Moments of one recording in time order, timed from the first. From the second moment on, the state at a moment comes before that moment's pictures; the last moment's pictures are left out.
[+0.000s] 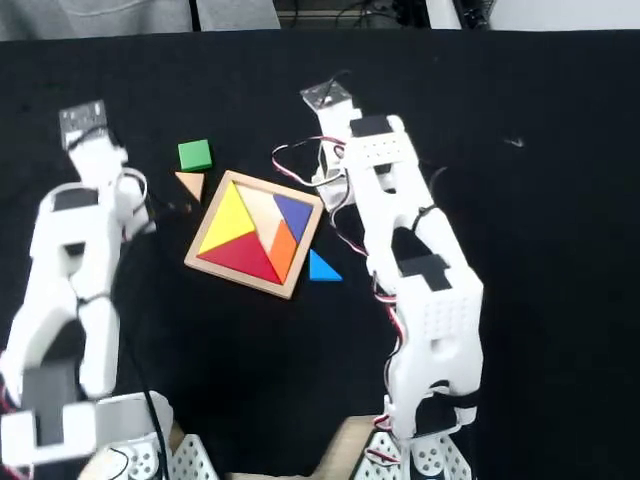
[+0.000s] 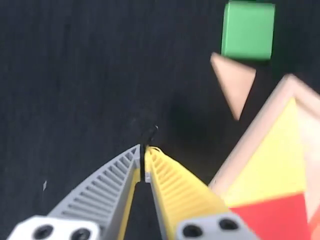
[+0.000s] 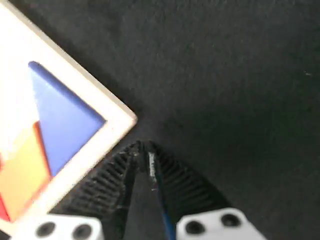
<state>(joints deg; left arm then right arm) -15.2 -6.0 30.5 46.5 5.1 -13.0 34.4 -16.0 72.0 13.8</state>
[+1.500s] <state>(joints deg) -5.8 48.8 -50.9 80.4 -7.1 -6.2 33.0 -10.7 63.7 13.8</state>
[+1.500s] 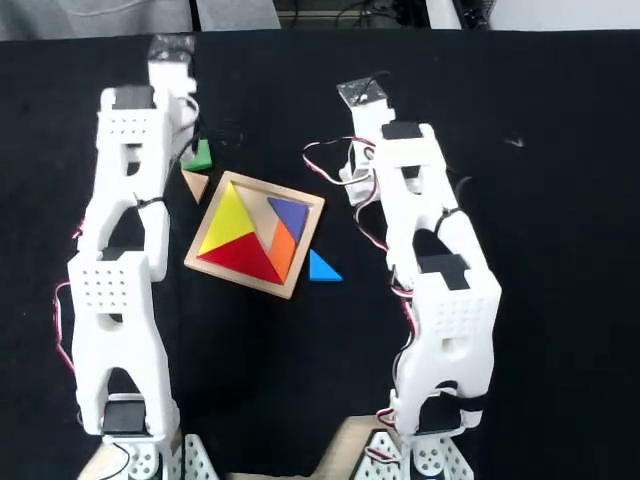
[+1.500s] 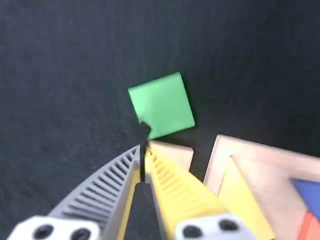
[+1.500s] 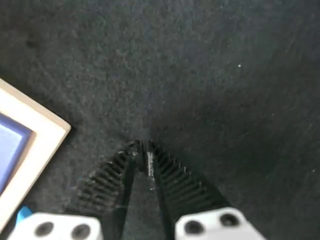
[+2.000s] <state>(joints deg) -2.8 62.1 -57.4 79.1 -7.2 -6.2 33.0 -10.7 63.5 13.8</state>
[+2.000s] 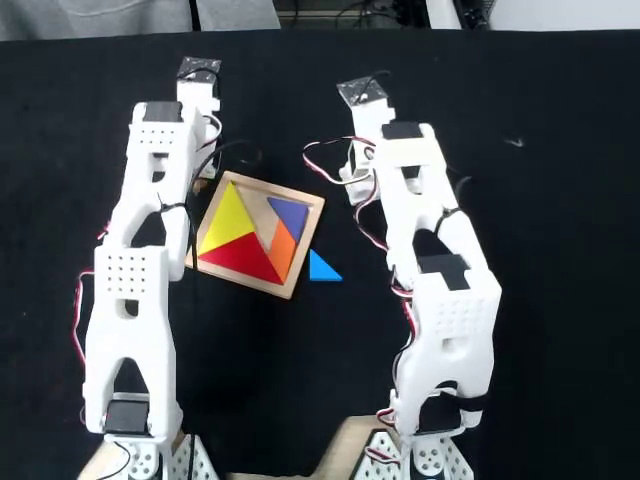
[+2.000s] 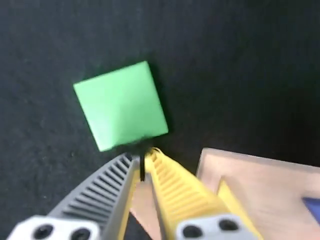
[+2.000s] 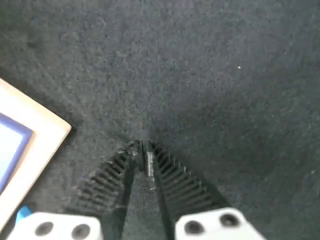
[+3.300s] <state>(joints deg) -15.3 19.1 -9.4 91.4 -58.2 -6.2 33.0 -10.7 63.5 13.8</state>
